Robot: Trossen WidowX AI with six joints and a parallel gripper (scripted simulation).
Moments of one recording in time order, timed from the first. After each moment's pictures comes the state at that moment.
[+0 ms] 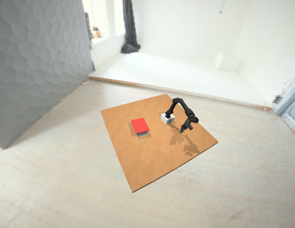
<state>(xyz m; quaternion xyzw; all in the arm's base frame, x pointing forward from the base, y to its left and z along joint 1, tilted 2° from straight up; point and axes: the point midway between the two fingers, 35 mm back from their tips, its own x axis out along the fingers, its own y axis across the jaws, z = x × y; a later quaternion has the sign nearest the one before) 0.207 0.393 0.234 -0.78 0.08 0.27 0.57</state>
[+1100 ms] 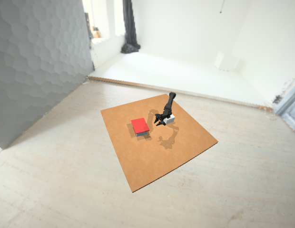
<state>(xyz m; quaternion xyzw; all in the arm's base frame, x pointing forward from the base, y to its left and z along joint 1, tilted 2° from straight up) 0.336 0.121 0.191 0.09 0.32 -0.08 0.94</state>
